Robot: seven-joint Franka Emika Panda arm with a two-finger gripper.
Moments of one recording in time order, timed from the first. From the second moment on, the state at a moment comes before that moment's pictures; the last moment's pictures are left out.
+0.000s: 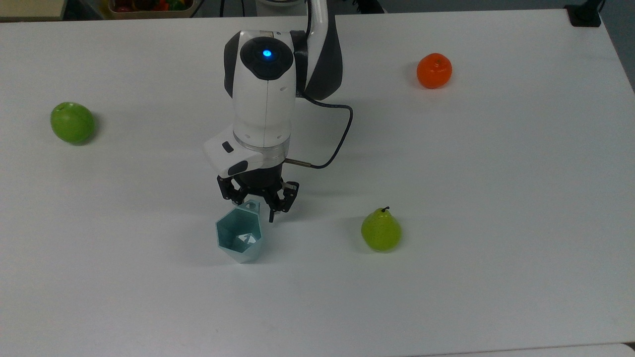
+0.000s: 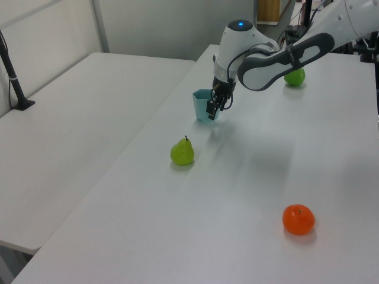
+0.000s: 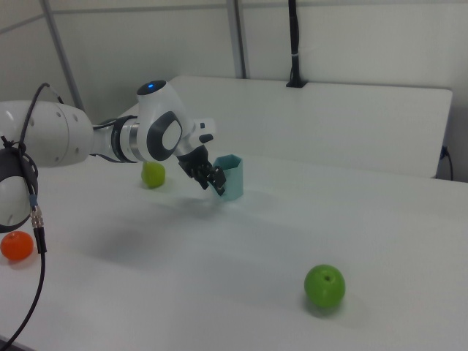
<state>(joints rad) 0.14 0.65 -0.09 -1.44 -0.13 2.38 0.29</state>
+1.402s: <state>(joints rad) 0.13 0.66 -0.10 -1.44 -0.19 2.38 0.29</state>
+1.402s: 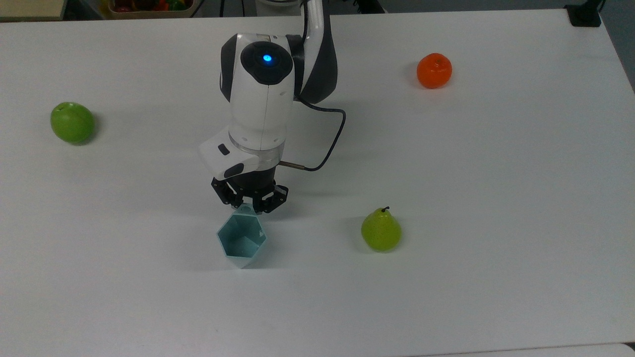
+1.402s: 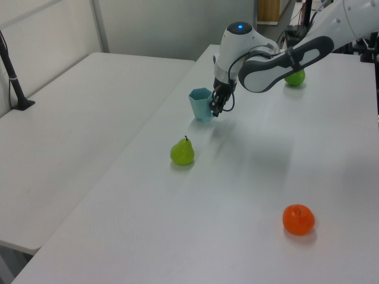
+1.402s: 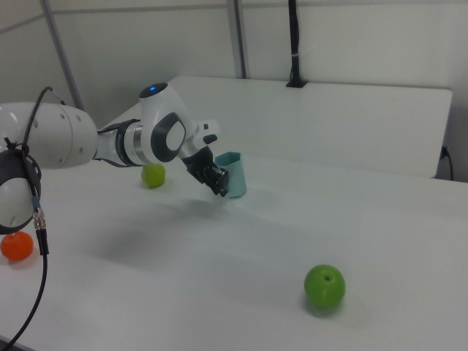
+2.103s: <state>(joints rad) 0.11 0.56 -0.10 -1.42 -0.15 2.38 0.30</state>
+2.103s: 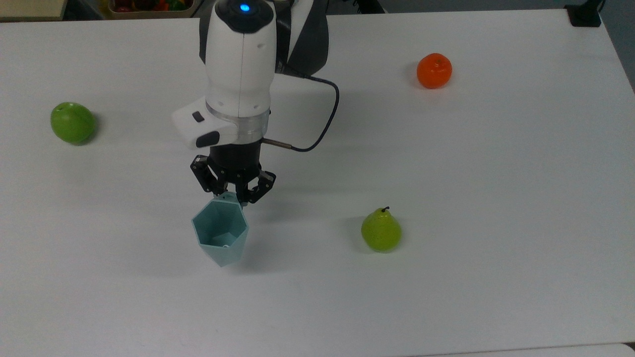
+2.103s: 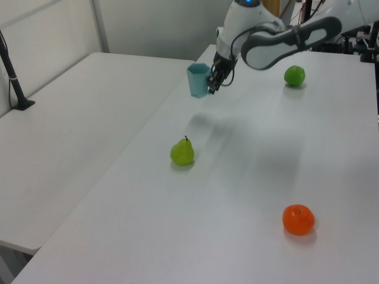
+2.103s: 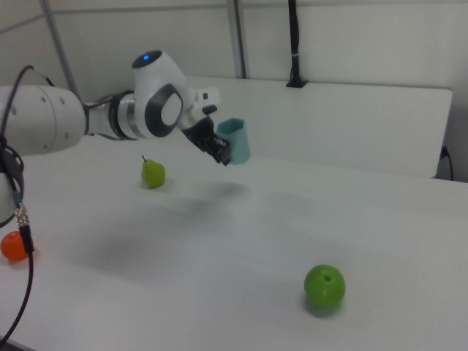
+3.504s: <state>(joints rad) 0.06 -0.13 -0.10 -2.04 0.03 1.89 -0.15</state>
